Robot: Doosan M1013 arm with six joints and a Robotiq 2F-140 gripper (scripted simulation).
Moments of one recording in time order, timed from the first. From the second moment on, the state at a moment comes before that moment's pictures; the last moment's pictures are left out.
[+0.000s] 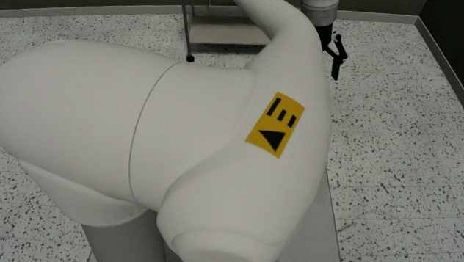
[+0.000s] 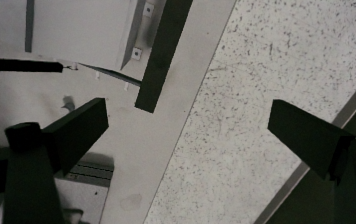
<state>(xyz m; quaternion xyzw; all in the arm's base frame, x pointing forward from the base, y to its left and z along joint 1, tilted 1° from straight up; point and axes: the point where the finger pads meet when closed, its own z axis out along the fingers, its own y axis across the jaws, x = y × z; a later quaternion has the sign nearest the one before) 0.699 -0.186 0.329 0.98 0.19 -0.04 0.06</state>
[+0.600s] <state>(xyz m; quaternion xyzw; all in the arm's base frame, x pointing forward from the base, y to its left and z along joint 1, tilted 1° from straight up) 0.699 -0.187 0.380 0.98 0.19 -0.04 0.06</state>
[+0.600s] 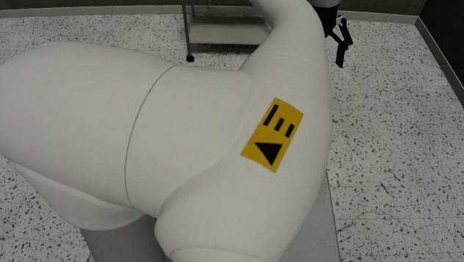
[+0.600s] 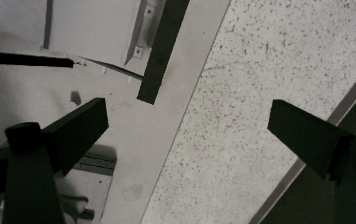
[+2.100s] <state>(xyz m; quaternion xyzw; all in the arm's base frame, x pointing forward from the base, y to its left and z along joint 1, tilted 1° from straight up) 0.610 -0.112 0.399 0.98 0.19 -0.04 0.06</state>
